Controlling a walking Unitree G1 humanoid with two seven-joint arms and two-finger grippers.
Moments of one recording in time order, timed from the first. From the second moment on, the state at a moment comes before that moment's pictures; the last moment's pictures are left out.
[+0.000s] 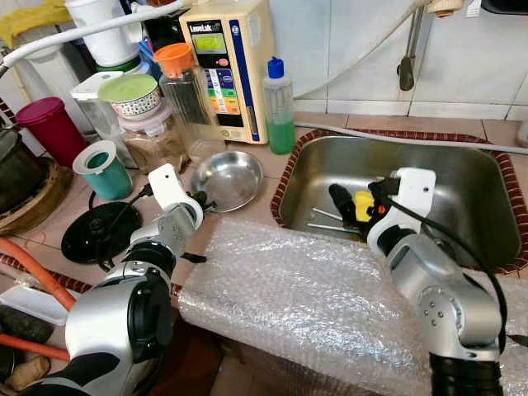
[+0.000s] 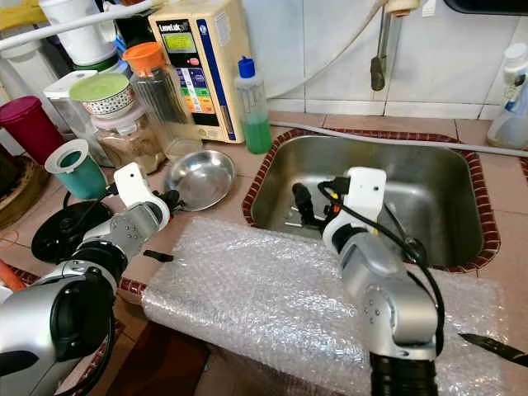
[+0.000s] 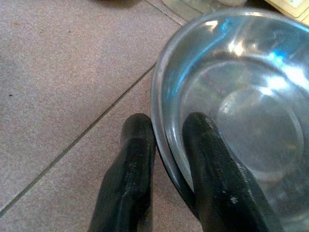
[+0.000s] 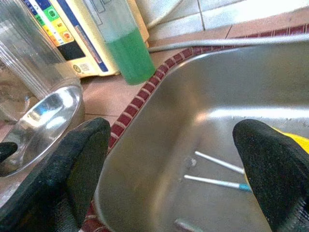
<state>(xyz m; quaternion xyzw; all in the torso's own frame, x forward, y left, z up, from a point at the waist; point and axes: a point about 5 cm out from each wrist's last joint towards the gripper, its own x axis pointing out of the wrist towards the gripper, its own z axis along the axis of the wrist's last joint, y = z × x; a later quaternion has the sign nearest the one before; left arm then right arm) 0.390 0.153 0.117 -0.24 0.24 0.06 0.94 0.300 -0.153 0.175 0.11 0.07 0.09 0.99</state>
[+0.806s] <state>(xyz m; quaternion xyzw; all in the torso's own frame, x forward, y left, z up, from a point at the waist) 0.388 0.175 0.134 -0.27 0.08 0.00 0.96 0.304 -0.165 0.175 0.13 0.07 0.05 0.99</state>
